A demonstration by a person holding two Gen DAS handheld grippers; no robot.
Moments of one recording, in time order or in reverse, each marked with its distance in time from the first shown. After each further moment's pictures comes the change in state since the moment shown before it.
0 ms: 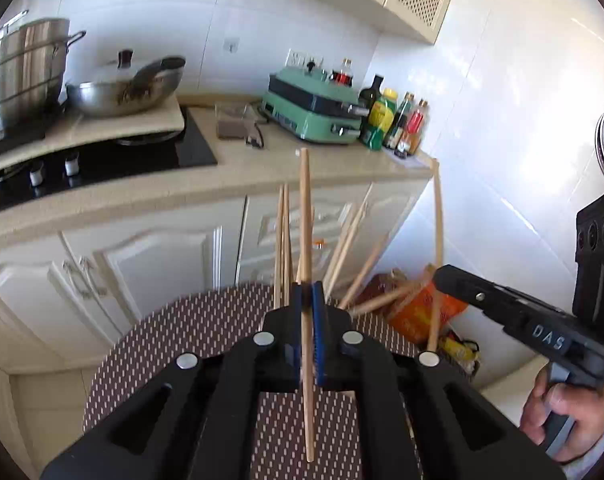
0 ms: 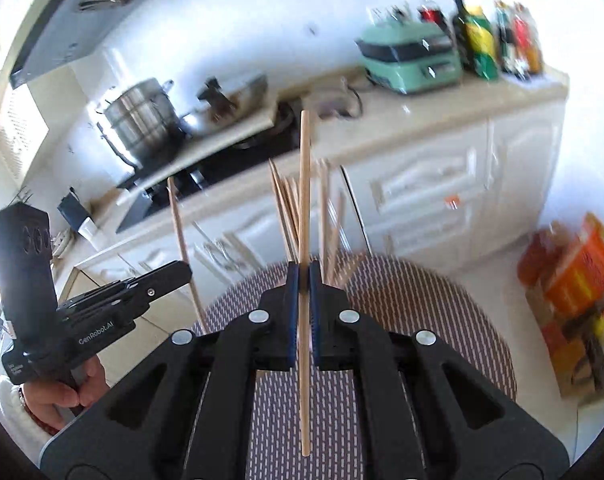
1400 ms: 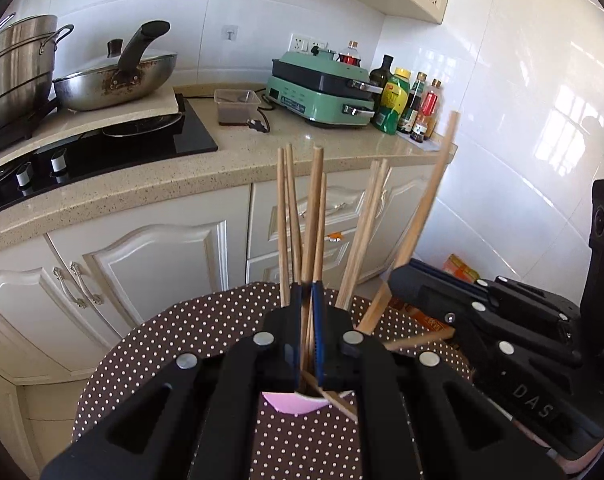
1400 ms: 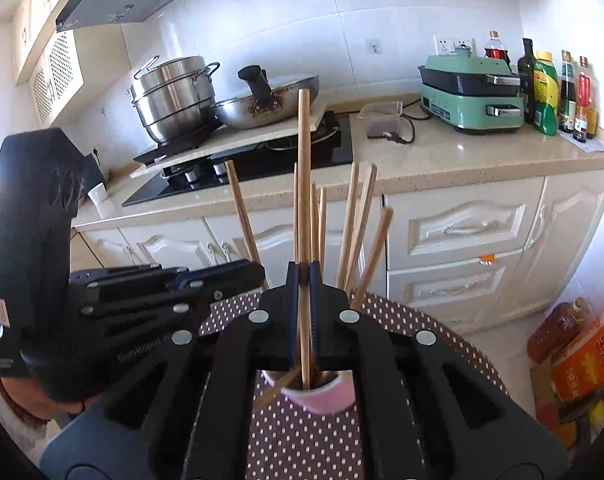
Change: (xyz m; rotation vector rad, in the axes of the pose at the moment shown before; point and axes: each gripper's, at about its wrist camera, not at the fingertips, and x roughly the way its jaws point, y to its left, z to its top) left arm 0.069 0.006 -0.028 0.044 0.029 0.045; right arm 0.063 -0.004 -0.027 -0.208 -0.028 0.061
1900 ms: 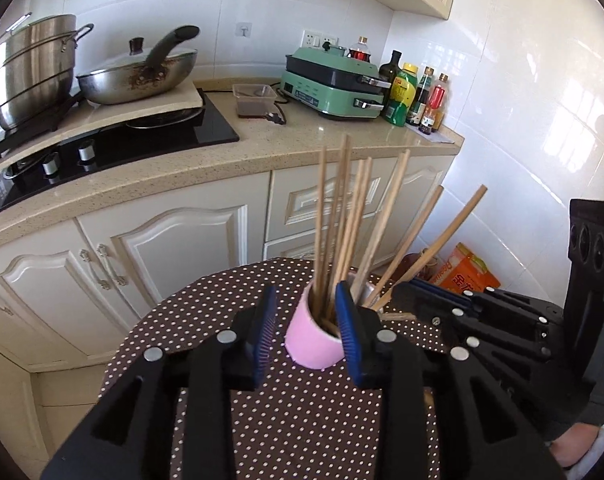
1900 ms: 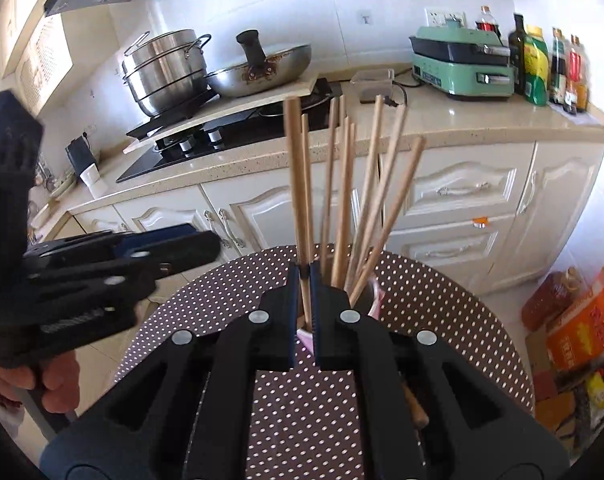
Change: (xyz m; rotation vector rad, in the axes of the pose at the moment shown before) left arm -0.048 0.009 -0.016 -0.005 0.026 0.058; right arm -0.006 0.012 -0.024 0.052 0.097 -0.038
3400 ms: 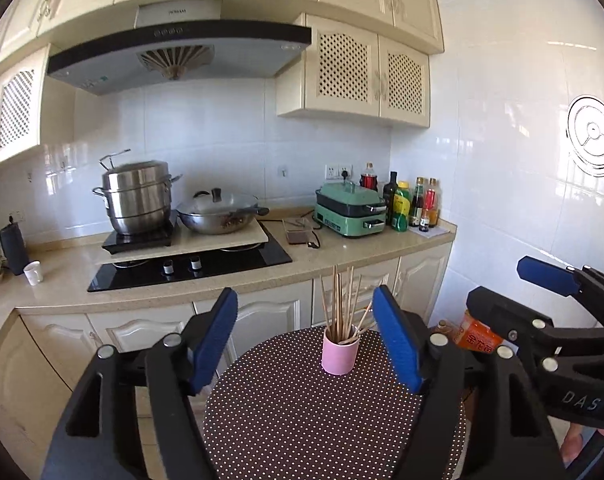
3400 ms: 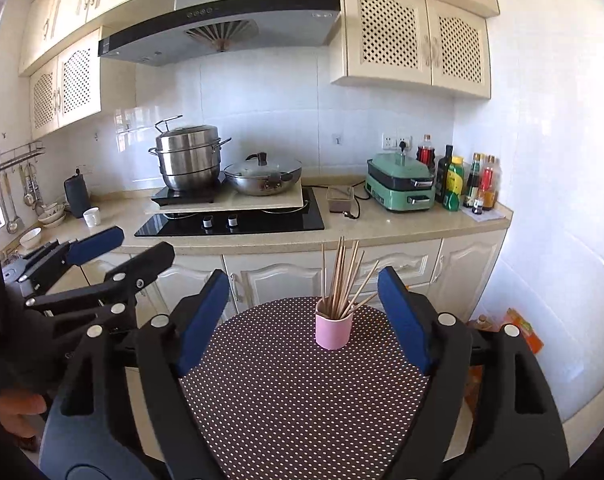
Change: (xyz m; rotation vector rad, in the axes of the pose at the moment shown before) left arm -0.351 -0.073 -0.065 0.067 -0.420 0.188; right arm -0.319 0.188 -0.026 -0.146 -0.318 -0.247
